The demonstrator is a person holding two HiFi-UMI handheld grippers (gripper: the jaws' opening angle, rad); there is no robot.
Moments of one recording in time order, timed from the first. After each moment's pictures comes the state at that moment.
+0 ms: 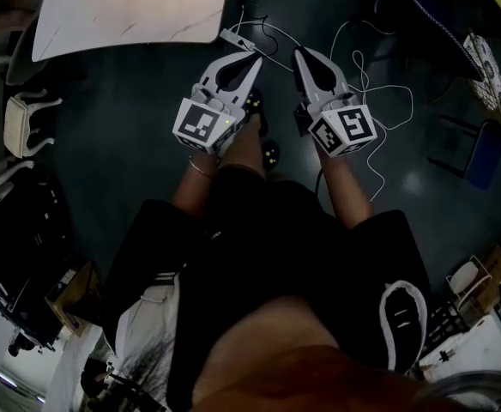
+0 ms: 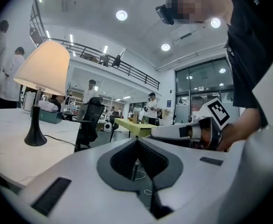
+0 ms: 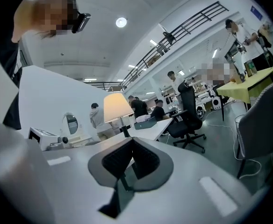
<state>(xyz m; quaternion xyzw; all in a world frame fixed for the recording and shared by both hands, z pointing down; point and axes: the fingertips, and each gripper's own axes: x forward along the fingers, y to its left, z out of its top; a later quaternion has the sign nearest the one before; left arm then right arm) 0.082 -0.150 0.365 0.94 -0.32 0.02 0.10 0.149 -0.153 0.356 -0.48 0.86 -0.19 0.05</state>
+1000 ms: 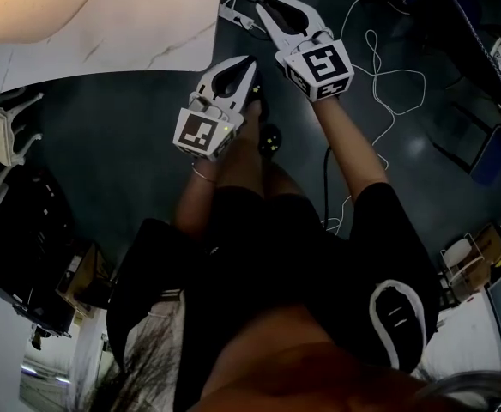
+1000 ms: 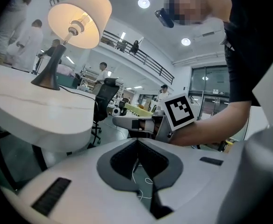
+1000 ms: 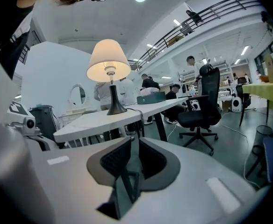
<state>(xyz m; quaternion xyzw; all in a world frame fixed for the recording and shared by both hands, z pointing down) 0.065 -0.217 0.510 0.91 -0.35 0.04 0.21 0.084 -0.317 0.513 -0.40 0.90 -0.15 -0.09</state>
